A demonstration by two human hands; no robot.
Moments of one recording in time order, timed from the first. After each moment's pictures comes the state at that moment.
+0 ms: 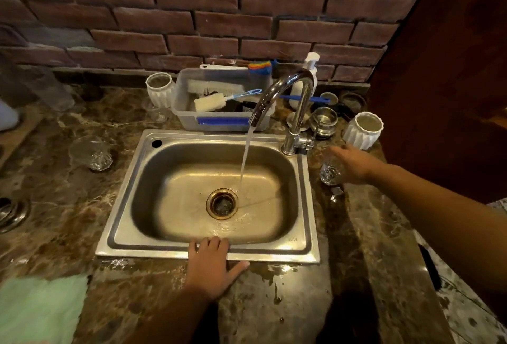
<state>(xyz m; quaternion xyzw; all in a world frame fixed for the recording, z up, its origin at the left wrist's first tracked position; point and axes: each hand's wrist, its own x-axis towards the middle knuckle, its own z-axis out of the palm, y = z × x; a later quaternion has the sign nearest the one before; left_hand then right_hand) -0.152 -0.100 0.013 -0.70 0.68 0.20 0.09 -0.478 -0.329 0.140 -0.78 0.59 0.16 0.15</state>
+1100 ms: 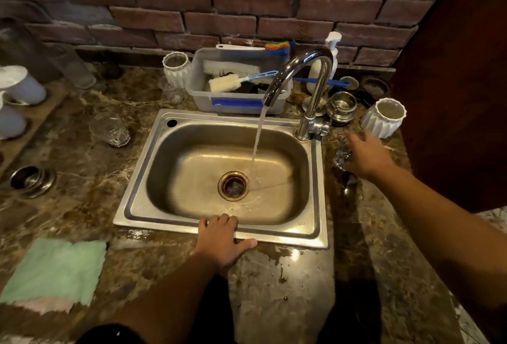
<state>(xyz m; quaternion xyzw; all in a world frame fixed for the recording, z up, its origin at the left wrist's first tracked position) -0.150 -0.111 0.015 -0.70 0.67 0.24 0.10 -0.467 -0.314 0.119 -0.73 0.67 0.10 0.10</state>
